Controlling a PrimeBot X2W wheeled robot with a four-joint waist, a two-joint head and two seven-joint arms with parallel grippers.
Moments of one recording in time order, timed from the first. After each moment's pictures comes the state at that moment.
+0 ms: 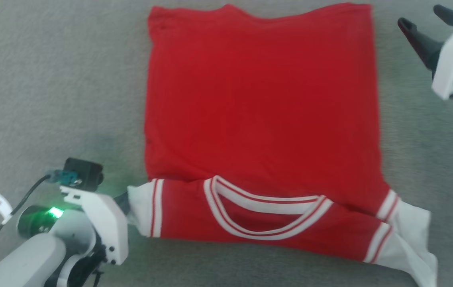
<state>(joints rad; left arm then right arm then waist) -0.37 0.77 -0.70 -0.06 -0.98 0.29 0.35 -0.84 -0.51 0.26 0.24 0.59 0.13 0.54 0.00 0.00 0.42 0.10</state>
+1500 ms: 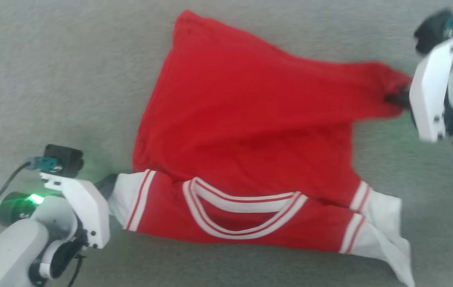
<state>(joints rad) -0.44 0.76 -0.69 0.07 -0.98 0.23 0.31 -0.94 -0.65 0.62 0.33 0.91 0.13 0.87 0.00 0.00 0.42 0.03</state>
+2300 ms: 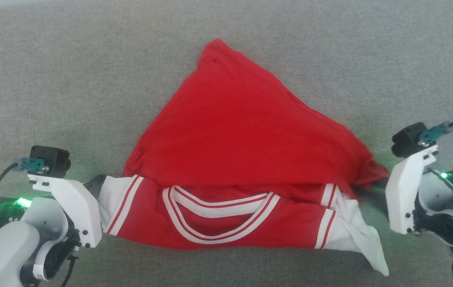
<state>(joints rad) -0.41 0.80 -0.66 0.03 -1.00 0.26 0.31 -0.37 -0.50 0.31 0.14 0.76 0.13 0.80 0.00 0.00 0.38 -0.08</state>
